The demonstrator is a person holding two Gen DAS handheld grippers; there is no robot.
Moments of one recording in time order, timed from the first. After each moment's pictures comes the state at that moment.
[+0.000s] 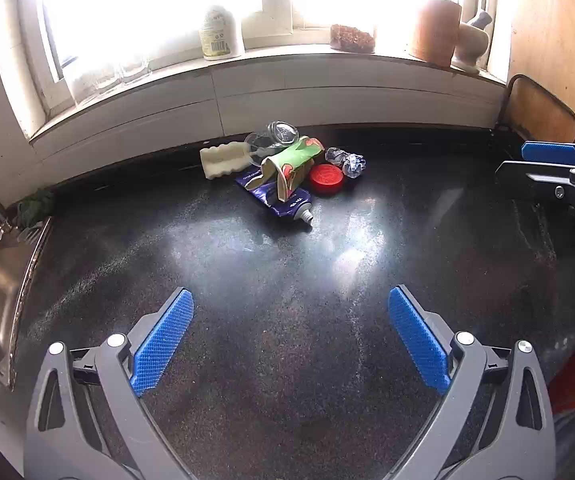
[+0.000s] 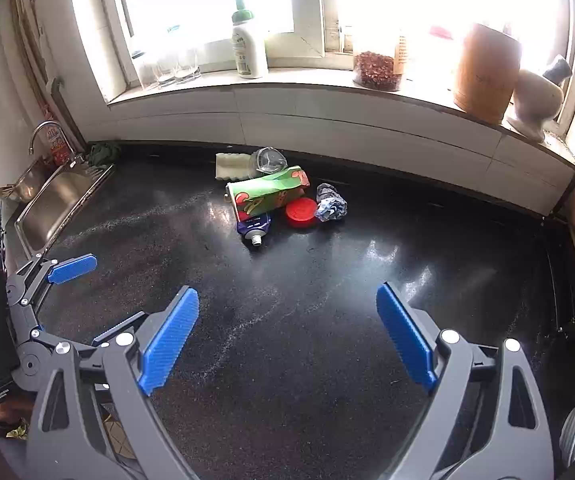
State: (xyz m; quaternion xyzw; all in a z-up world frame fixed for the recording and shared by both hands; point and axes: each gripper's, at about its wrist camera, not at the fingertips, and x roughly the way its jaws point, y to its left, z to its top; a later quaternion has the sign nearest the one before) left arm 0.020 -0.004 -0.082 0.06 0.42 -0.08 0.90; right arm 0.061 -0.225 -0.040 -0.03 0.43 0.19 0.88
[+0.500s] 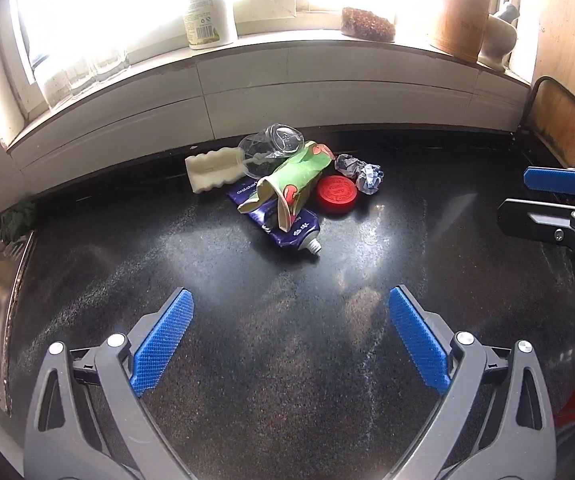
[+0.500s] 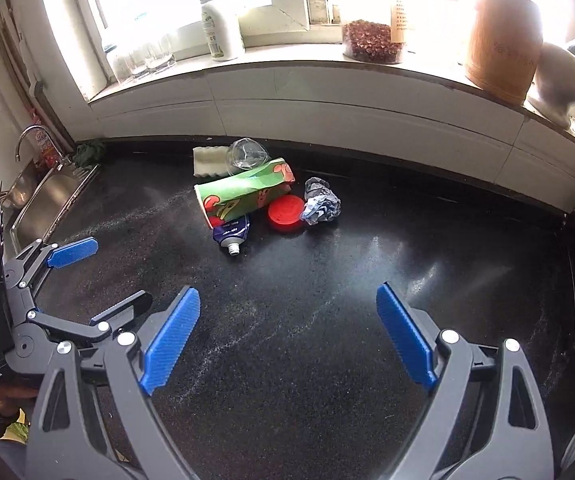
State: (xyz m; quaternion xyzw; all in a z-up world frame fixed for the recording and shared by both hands) left arm 0.097 -0.013 -0.105 0.07 0.44 -0.07 0.89; right arm 0.132 -0.228 -0.075 -0.02 0.46 0.20 0.86
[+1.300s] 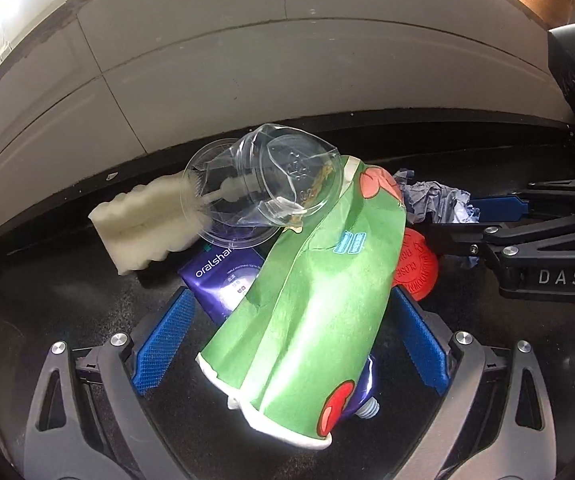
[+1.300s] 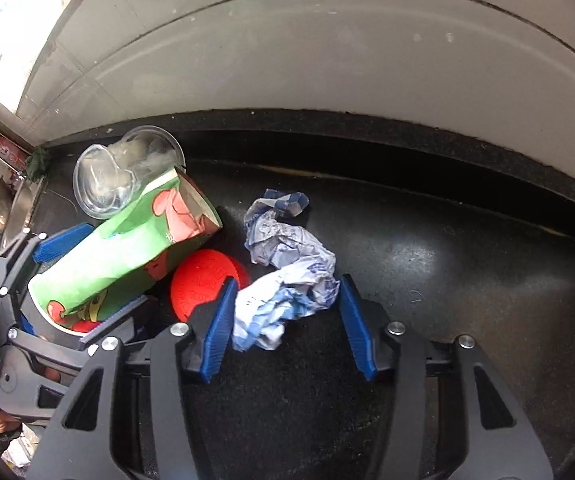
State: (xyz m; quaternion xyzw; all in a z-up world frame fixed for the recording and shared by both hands) left arm 0.268 -0.029 -0.189 0.09 0.50 -0.10 0.86; right arm 0.318 -0.201 -0.202 0.03 0.56 0.21 0.80
